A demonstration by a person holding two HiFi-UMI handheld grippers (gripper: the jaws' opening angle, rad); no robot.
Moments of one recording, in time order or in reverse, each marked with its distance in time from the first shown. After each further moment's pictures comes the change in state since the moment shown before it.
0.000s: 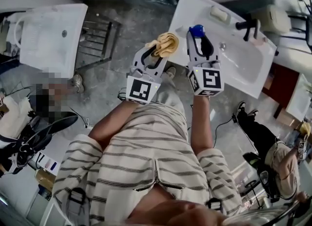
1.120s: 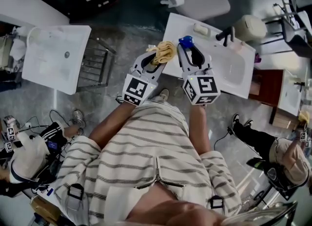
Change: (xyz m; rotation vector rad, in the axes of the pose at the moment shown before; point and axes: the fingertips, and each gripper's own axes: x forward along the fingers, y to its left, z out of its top) left arm -0.028 -0.024 0.060 0.005 -0.042 -0.171; right arm -0.063 0.043 0.089 -0.024 -0.046 0.014
